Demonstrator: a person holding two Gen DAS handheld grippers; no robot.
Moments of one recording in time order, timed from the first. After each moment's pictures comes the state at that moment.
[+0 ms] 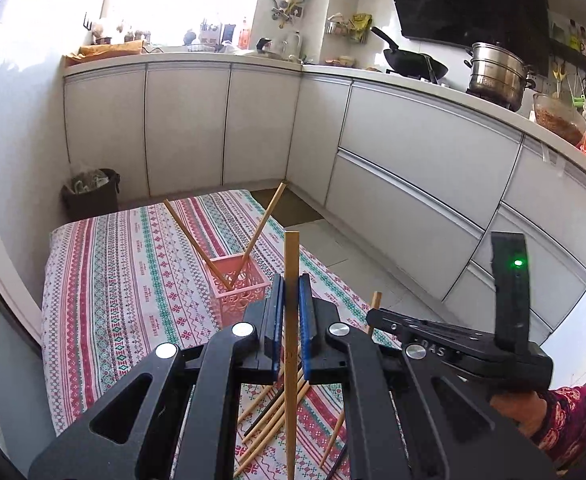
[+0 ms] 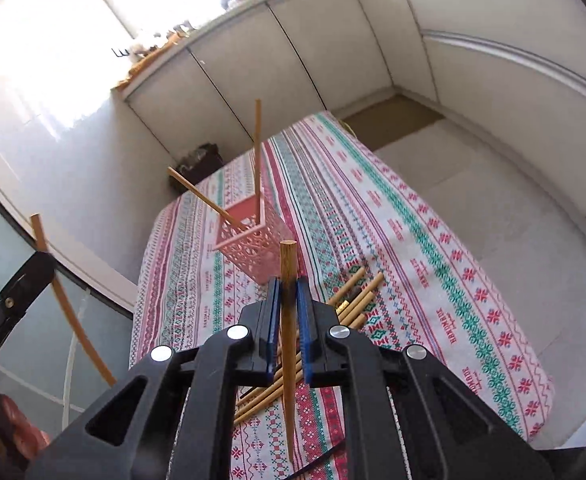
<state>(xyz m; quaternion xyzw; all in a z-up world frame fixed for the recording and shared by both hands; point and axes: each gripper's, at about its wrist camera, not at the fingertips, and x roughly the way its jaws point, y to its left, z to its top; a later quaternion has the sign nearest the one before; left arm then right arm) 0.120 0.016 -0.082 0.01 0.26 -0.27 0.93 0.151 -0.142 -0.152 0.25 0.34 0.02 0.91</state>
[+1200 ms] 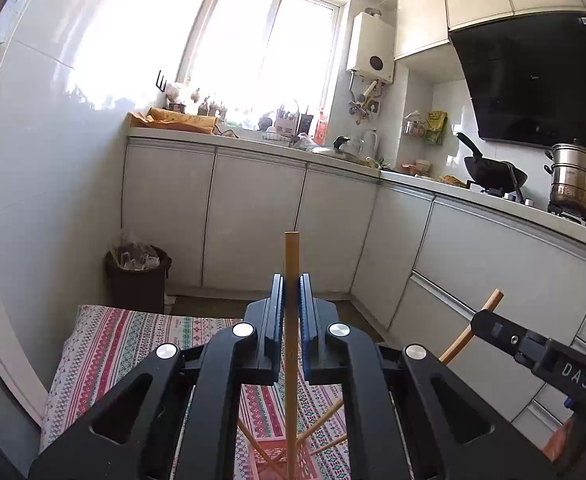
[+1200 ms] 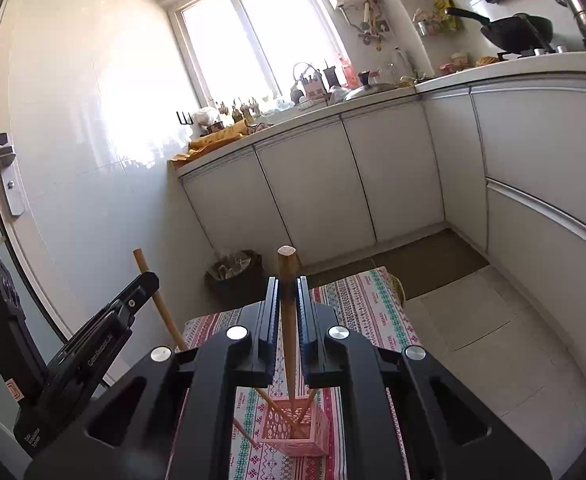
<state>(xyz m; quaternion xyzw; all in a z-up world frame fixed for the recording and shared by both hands) 0.254 0.002 -0.019 -0.07 0.11 -0.13 0.98 0.266 -0.152 -0.015 0.17 0.17 0.06 0.97</state>
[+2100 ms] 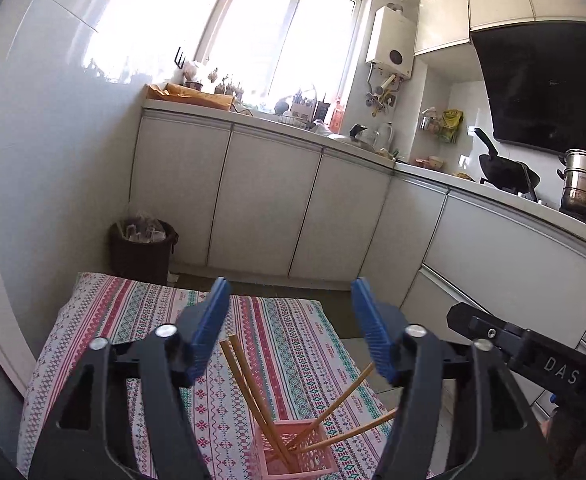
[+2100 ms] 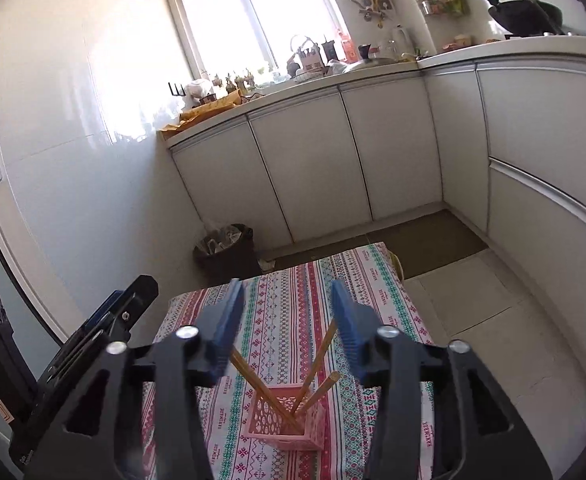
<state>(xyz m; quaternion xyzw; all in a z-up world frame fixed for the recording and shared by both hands) 0.256 0.024 -0.045 -0.10 0.13 -0.12 0.98 0.288 -0.134 -0.049 0.16 0.20 0.05 0.96</state>
